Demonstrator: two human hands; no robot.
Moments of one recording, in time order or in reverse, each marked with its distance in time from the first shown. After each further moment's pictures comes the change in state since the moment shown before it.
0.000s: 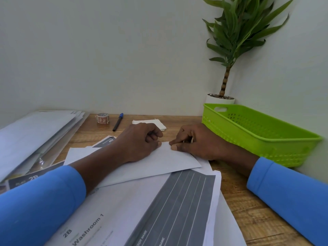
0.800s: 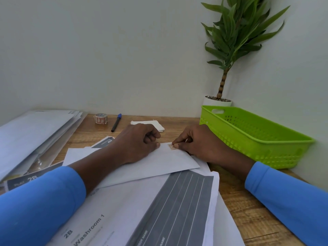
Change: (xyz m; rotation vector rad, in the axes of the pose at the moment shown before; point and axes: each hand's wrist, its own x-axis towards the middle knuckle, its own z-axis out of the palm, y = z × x) left_hand -0.001 -0.004 -0.001 -0.003 0.007 0.020; right_hand -0.009 -0.021 0.000 -0.124 0.094 0.144
